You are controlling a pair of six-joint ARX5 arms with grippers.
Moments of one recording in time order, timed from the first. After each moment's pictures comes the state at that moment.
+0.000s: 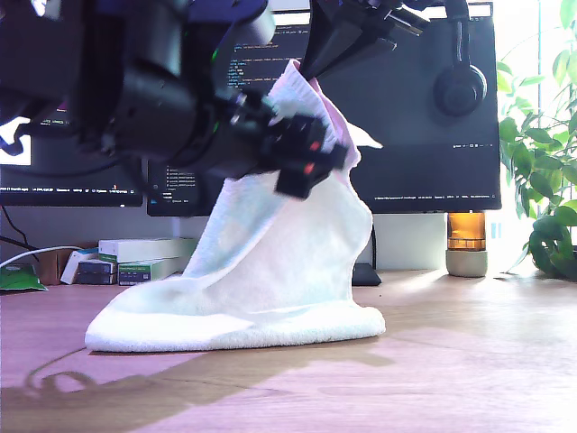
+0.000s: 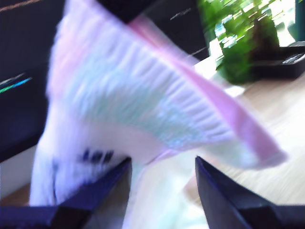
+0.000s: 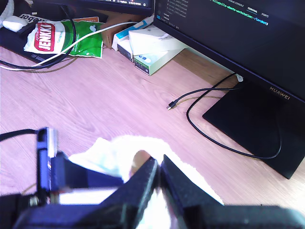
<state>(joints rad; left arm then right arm) -0.89 1.69 0.63 1.01 -0.24 0.19 0.68 1.40 1.19 -0.31 -0.02 -0.08</state>
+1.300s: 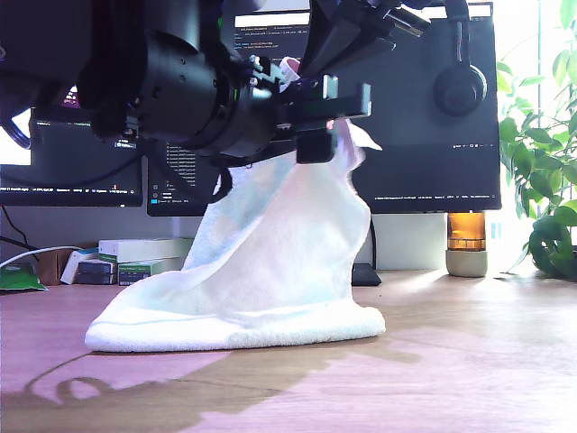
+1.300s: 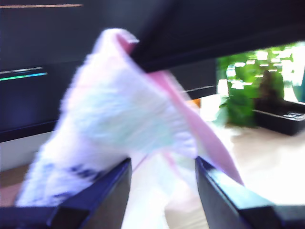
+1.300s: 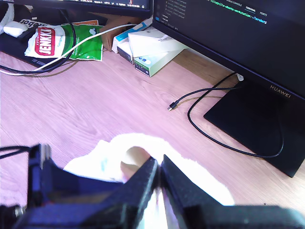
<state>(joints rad) -0.94 1.69 0.64 1.07 -0.41 -0.02 0.68 1.40 1.19 -0.31 -0.02 -0.05</state>
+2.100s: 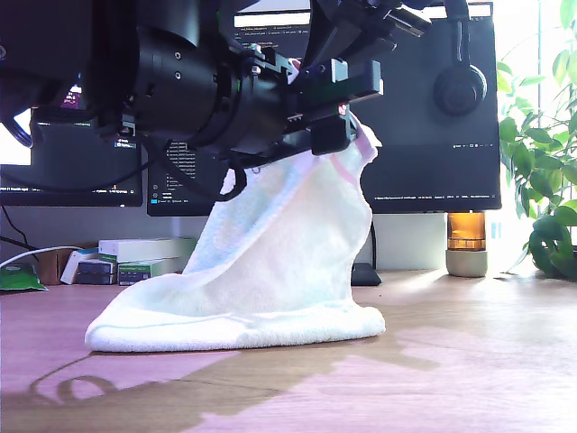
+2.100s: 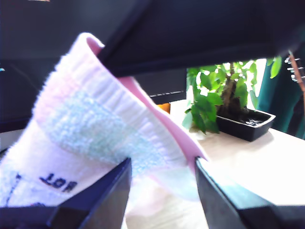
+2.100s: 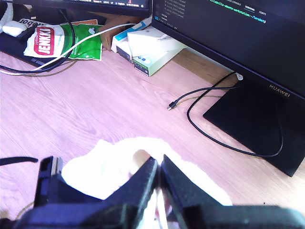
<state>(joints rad) -0.95 1.69 0.64 1.07 -0.27 -0.10 0.68 1.40 1.19 -0.31 -0.02 -0.05</state>
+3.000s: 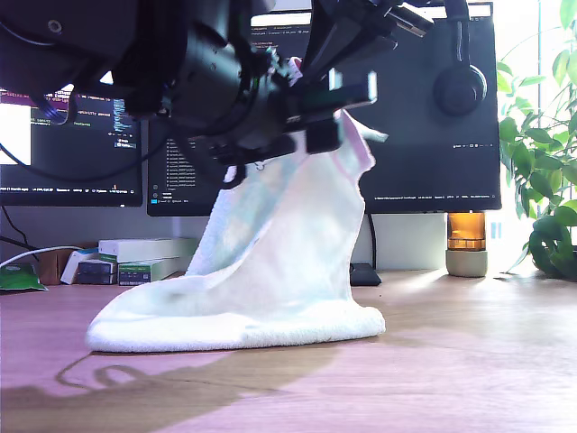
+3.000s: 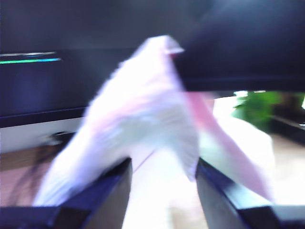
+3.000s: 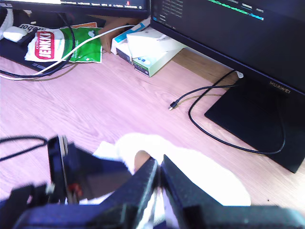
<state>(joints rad) -0.90 1.69 0.74 0.90 -0.45 -0.13 0.68 1.40 1.19 -0.32 -0.02 -0.02</state>
